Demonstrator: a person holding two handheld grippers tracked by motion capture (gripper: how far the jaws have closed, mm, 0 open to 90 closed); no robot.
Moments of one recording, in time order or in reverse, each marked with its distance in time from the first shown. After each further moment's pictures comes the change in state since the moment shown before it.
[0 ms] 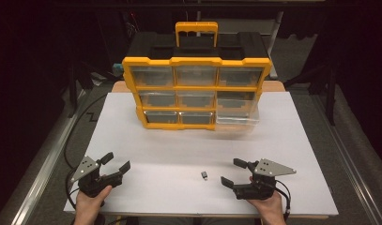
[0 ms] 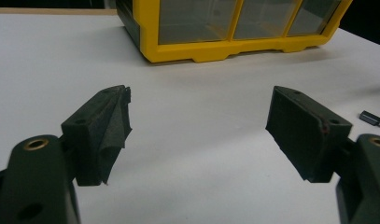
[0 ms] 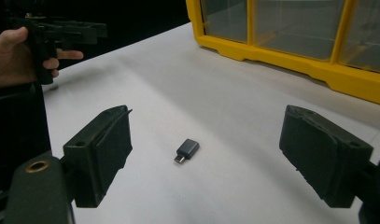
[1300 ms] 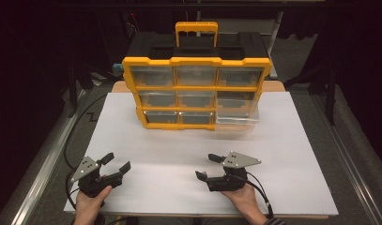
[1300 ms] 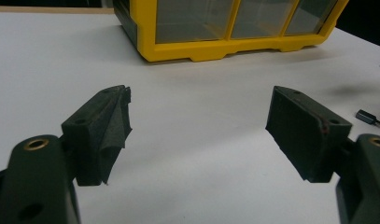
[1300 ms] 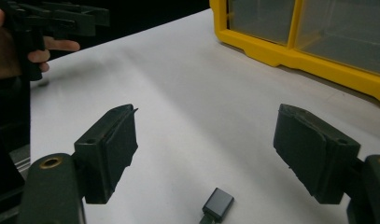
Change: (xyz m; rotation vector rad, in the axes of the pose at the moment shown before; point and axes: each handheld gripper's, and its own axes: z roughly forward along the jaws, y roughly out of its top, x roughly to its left) left arm 0.000 0.000 0.000 0.004 -0.012 0.000; right arm 0.021 0.019 0.066 0.068 0.010 -0.052
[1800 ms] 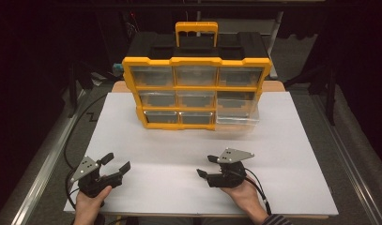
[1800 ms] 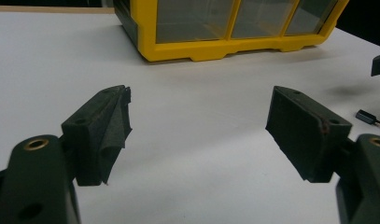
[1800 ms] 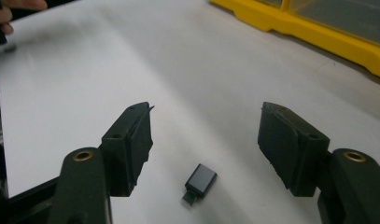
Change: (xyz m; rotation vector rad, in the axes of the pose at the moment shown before) left arm 0.000 0.000 0.000 0.003 0.003 -0.002; right arm -0.002 0.010 0.006 0.183 -0.044 -0.020
